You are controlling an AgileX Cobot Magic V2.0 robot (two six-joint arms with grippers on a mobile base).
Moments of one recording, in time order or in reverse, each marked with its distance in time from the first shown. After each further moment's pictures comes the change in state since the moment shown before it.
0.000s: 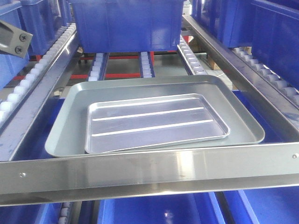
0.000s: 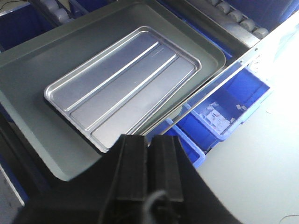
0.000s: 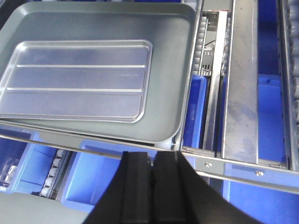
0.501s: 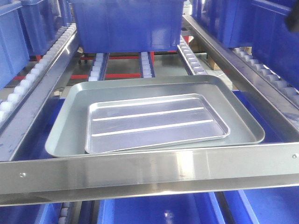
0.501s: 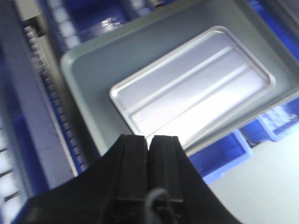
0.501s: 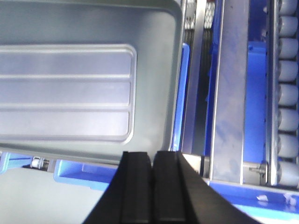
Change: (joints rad) left arm 0.018 0.256 -0.413 -0.018 0.409 0.000; right arm 0.000 0.345 -0.442 0.011 0.328 0.000
